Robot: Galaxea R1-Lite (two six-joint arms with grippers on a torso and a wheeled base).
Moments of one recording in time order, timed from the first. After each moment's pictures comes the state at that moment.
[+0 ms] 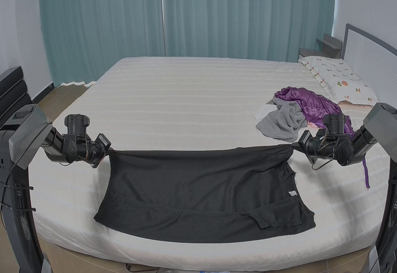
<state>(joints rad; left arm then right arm) 0.10 2.36 -1.28 -0.41 -0.30 -0.83 0.00 2.30 -1.11 -0.62 0.34 0.81</state>
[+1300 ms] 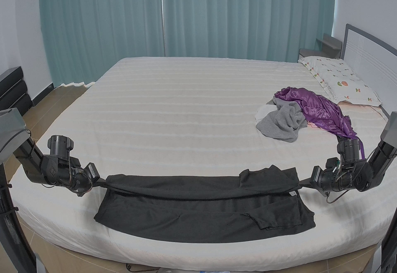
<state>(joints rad) 0.15 2.13 -0.80 -0.42 -0.41 -0.57 -0.02 2.10 -0.62 -0.64 0.44 0.56</state>
